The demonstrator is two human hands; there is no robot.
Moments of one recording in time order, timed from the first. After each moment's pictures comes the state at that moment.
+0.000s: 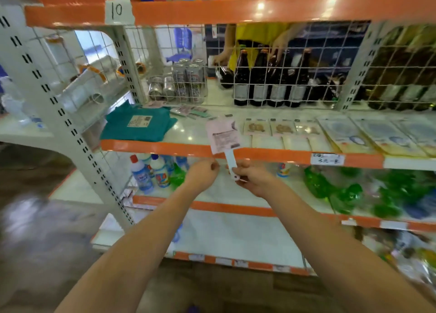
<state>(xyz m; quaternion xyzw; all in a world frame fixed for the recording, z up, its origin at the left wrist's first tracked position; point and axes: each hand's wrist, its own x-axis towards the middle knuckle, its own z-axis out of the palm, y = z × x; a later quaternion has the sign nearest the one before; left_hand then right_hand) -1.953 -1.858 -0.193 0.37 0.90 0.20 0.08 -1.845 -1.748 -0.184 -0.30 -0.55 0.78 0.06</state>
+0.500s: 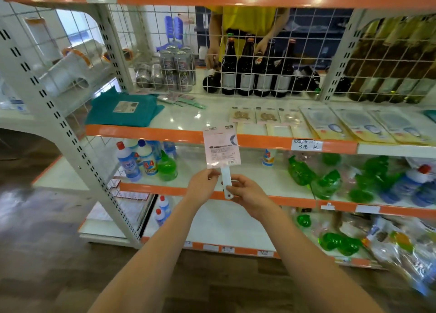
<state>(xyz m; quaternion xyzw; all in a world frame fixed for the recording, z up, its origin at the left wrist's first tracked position) -1.870 -1.870 -0.226 0.29 0.85 0.40 0.19 -1.764 -1.775 -0.229 -0.29 -0.60 0.75 0.08</state>
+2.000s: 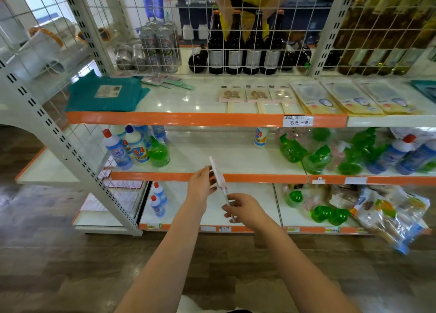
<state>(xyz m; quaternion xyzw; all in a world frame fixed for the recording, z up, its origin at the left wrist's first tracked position) -1.825 -1.880 -0.244 -0.01 0.68 0.65 0.34 -1.712 -1.824 -0.255 -0.38 -0.74 0.56 -0.03</state>
